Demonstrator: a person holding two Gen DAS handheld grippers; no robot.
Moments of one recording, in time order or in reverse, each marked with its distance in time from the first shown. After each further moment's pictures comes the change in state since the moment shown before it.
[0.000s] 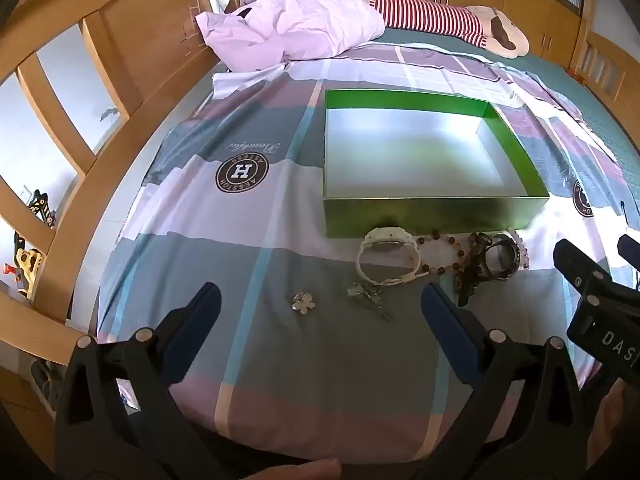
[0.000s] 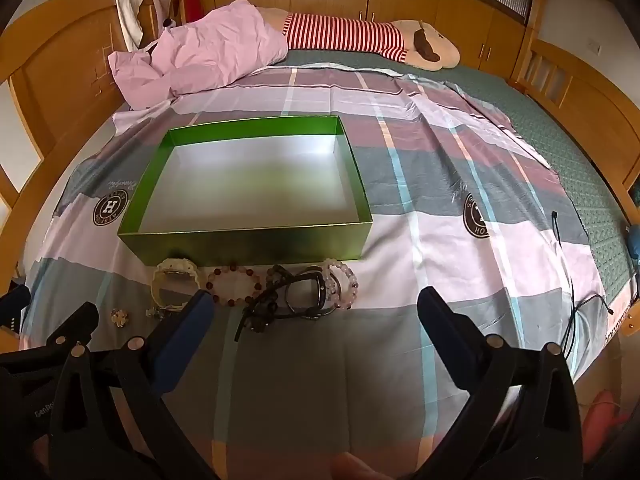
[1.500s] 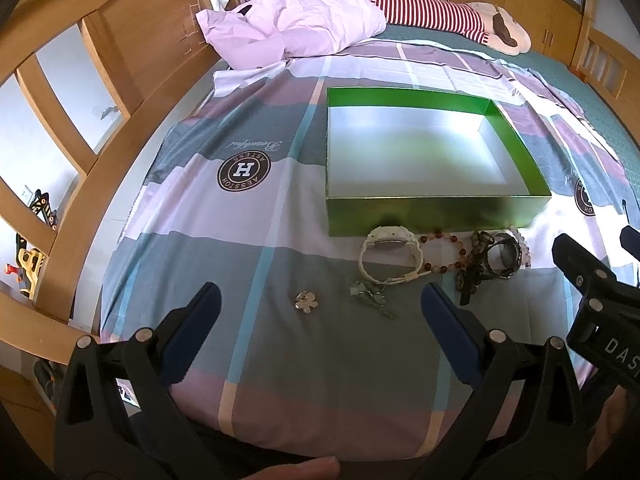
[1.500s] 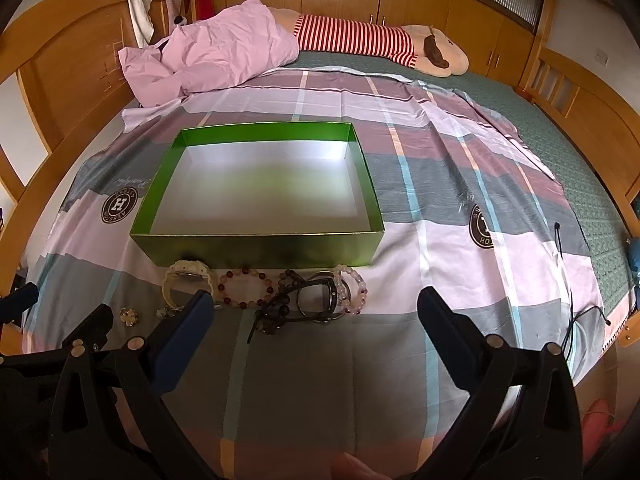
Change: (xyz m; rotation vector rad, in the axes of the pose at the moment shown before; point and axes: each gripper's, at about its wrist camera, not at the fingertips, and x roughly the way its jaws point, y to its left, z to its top) left arm 0.003 0.002 0.002 0.003 0.025 0.009; right arm -0.005 0.011 0.007 -0.036 0.008 0.010
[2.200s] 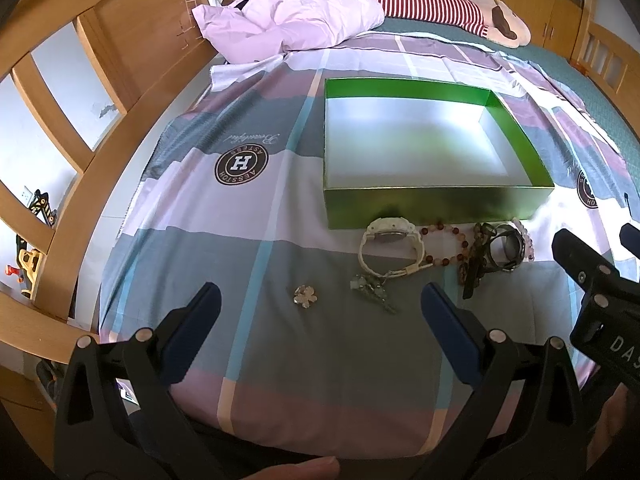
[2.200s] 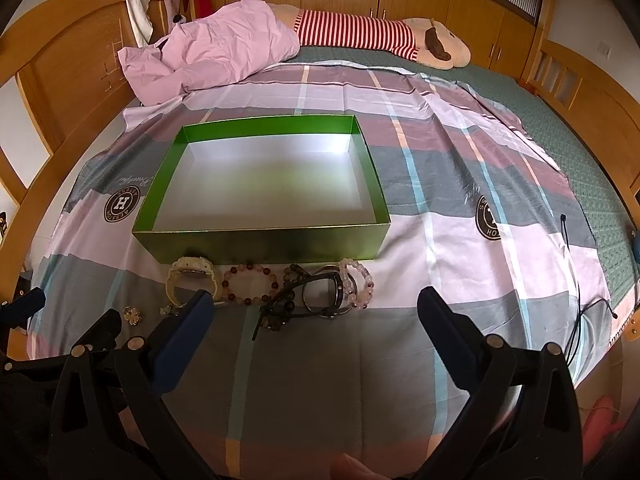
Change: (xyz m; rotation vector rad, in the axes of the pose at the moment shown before) left arm 0.006 -0.003 -0.003 0.015 0.021 0.004; right arm 0.005 0.000 -0.002 0.017 0.016 0.016
